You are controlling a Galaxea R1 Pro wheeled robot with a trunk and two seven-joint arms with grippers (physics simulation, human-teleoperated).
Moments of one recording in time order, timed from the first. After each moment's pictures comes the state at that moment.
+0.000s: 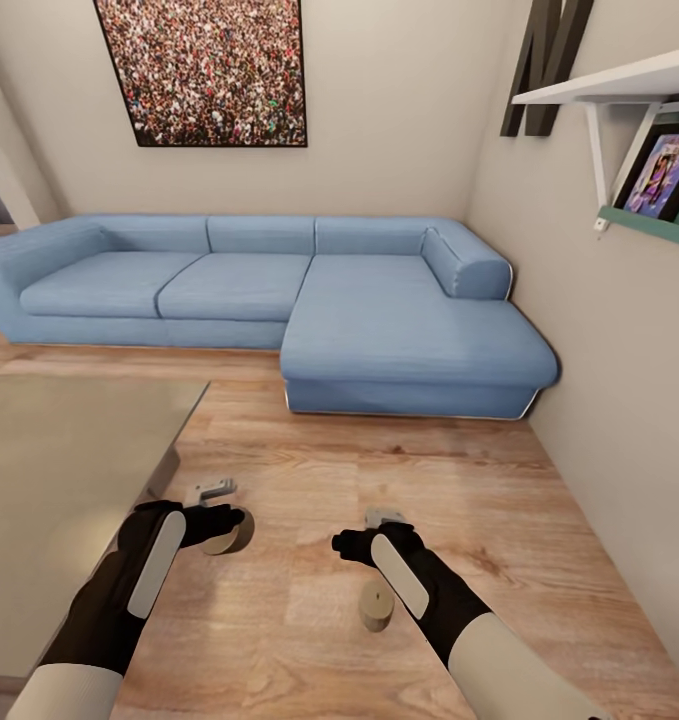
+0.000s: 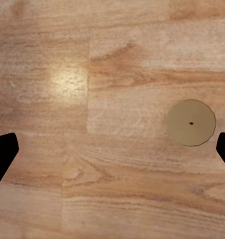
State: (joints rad) left arm -0.51 0.05 -0.01 -1.30 0.42 0.99 0.26; right arm -0.67 0.16 0.48 -0.77 -0.73 0.58 -0.39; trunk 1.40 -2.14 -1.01
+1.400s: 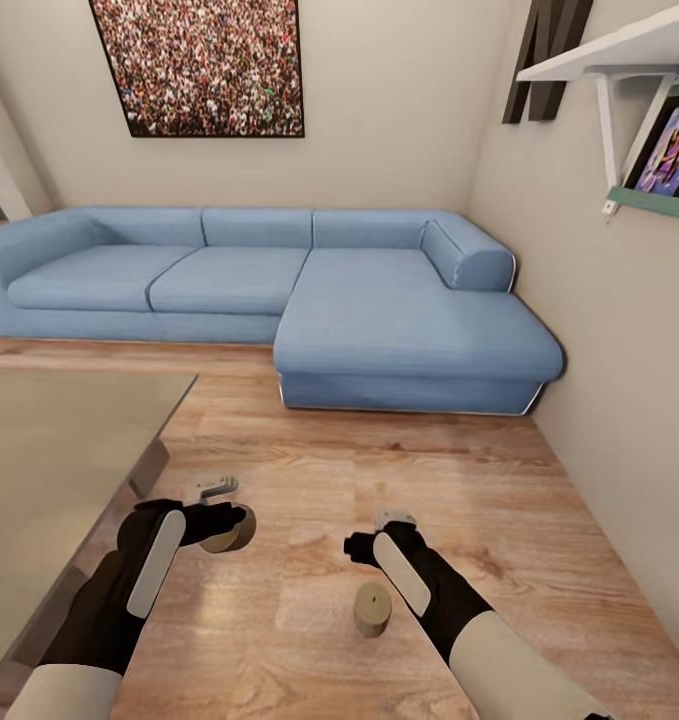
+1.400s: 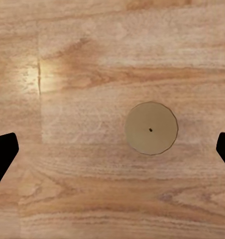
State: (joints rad) left arm -0.51 0.05 -0.01 -1.31 0.43 0.99 0.26; right arm -0.67 0.15 0.47 -0.76 -0.75 0.60 -0.52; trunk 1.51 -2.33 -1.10
